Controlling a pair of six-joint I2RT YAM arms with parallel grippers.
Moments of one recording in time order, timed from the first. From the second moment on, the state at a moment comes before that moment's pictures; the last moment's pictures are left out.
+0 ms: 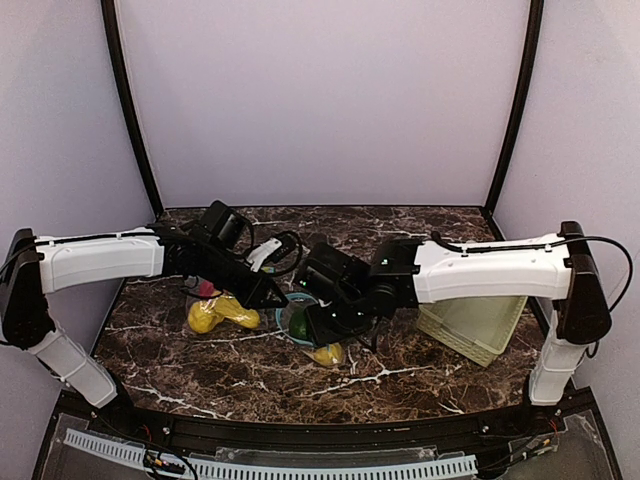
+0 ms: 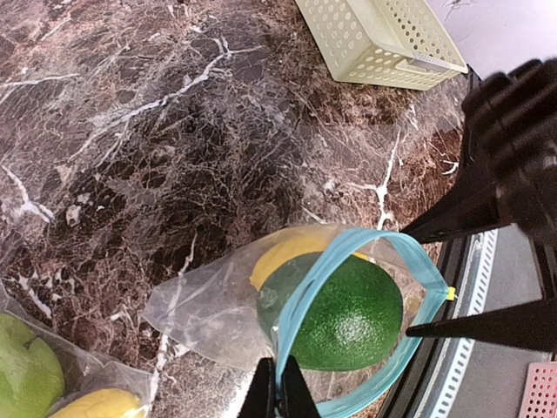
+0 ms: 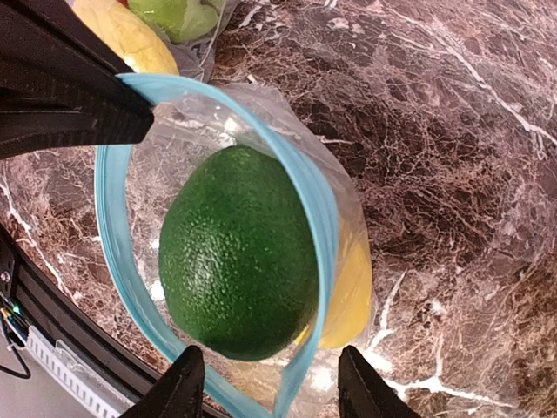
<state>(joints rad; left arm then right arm) -0.72 1.51 1.08 -0.48 0.47 -0.02 1.23 1.81 1.50 -0.80 0.18 0.75</state>
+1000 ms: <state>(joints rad) -0.72 1.55 1.08 -0.48 0.57 -0.03 1.14 1.94 1.46 -0.58 0.18 0.73</state>
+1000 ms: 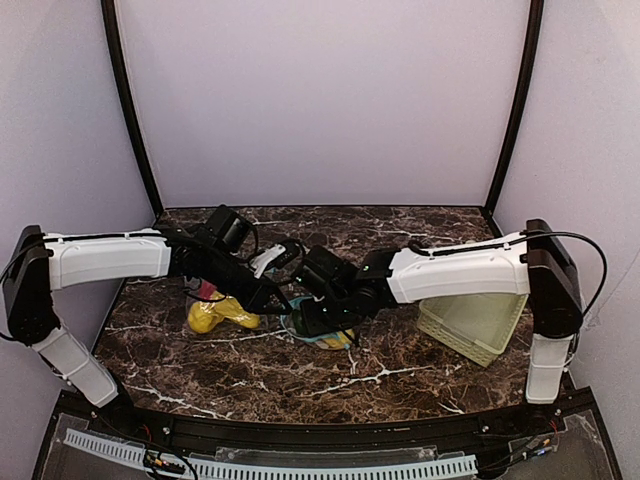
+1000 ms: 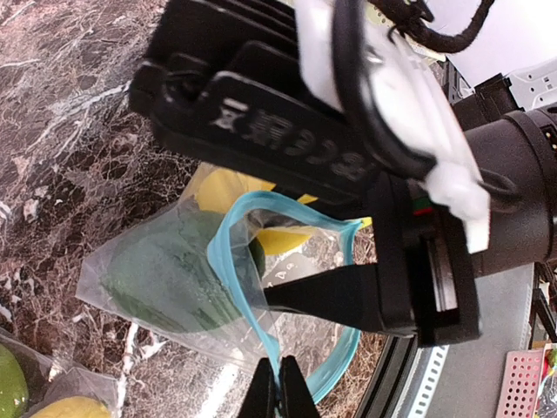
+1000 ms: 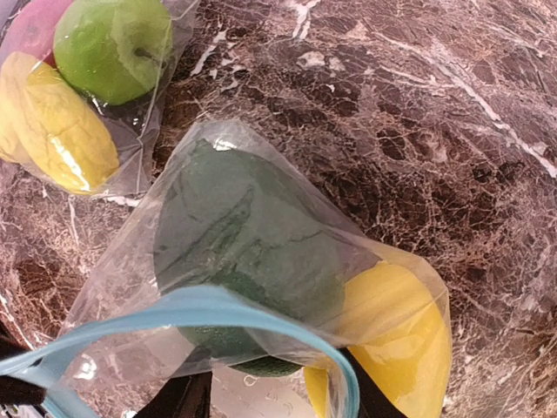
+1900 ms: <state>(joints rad) -0.63 1.55 1.08 -0.47 0.48 -0.08 1.13 1.53 1.11 -0.47 0.15 0.56</state>
